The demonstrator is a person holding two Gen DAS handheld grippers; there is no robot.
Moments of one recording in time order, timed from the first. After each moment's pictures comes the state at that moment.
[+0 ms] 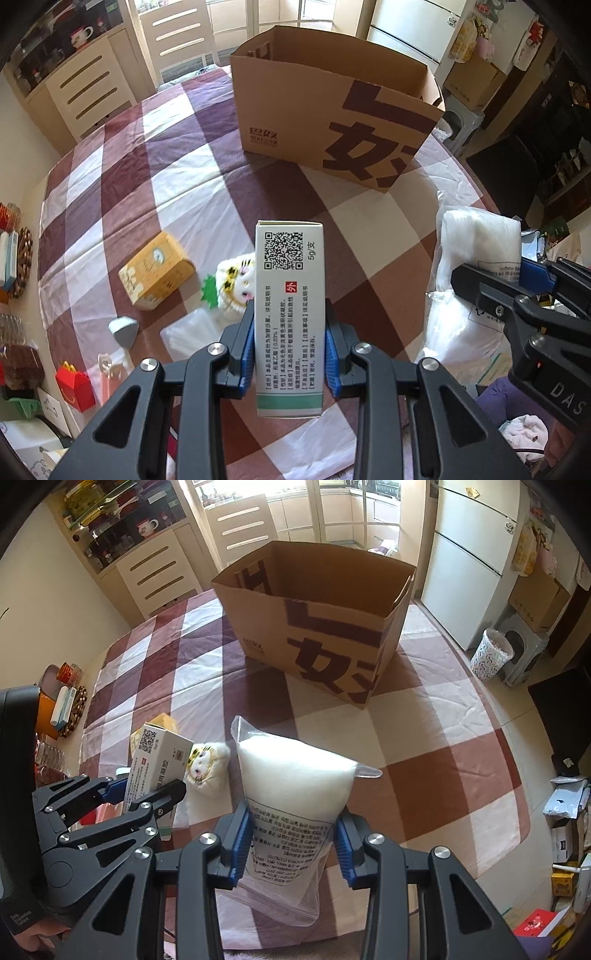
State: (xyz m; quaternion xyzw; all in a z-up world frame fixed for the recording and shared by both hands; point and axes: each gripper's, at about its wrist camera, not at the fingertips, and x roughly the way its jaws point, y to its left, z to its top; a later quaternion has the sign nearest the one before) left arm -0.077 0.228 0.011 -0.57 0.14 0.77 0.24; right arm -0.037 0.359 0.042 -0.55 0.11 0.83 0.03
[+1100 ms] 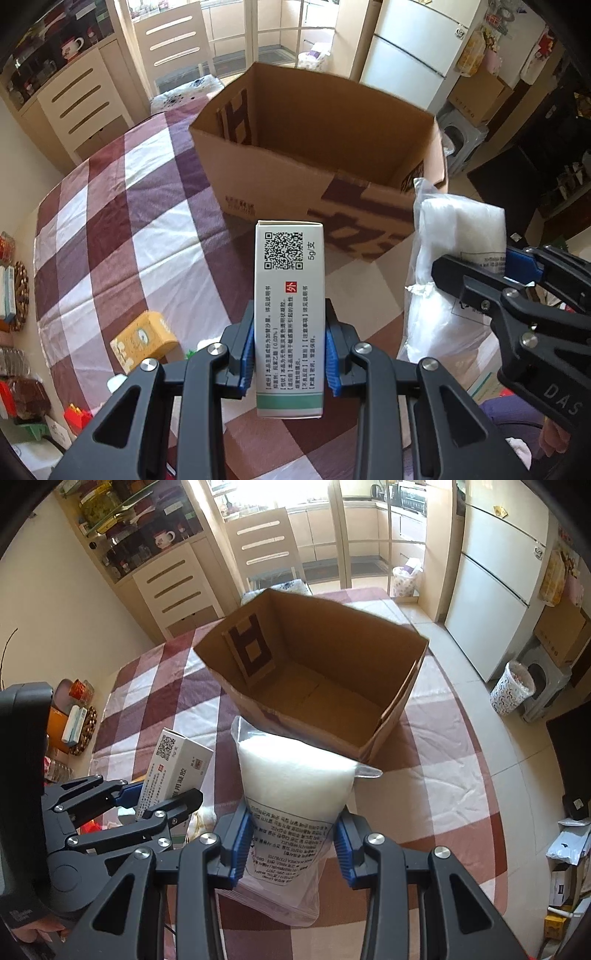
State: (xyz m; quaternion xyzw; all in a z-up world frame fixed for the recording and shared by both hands) left arm -0.145 0.297 0.041 -0.57 0.13 0.78 0.24; right arm -0.118 0.416 0.070 -0.53 0.10 0.84 -0.02
